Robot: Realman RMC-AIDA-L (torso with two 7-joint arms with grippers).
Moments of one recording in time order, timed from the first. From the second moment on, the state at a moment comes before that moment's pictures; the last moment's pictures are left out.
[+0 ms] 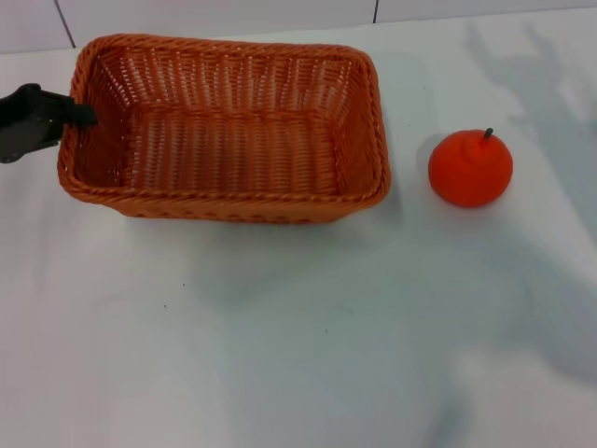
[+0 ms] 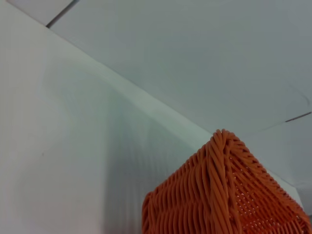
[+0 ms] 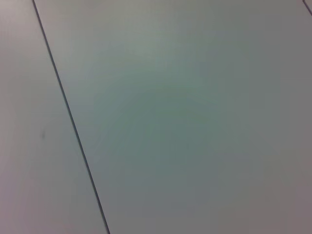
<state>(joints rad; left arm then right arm) -0.71 -1.99 0.35 0.71 2.41 1.44 -2.50 0.35 2.09 -0.94 -0.27 -0.52 -1.32 -2.36</state>
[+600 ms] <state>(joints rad) -0.69 -2.02 0.36 0.73 2.41 1.40 -2.49 0.35 2.09 -0.94 -0.27 -0.52 -1.32 -2.36</state>
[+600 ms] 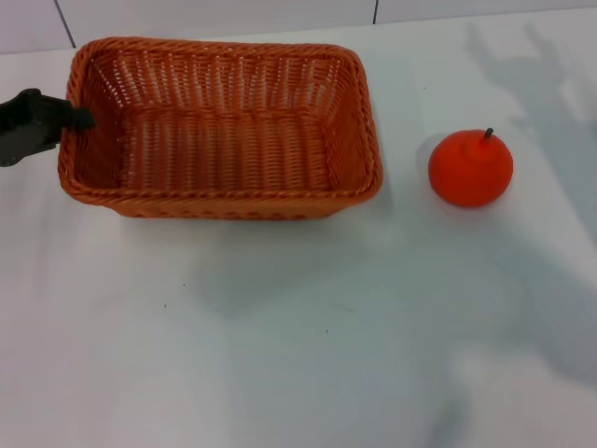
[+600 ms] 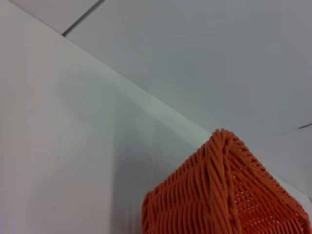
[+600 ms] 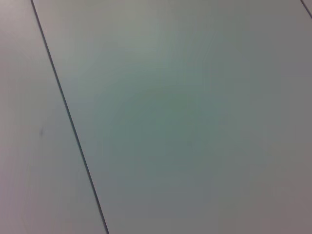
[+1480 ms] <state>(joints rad) -0.69 -2.03 0.38 0.77 2.42 1.38 -2.49 0.36 2.09 -0.94 -0.27 -0.52 -1.31 -2.37</state>
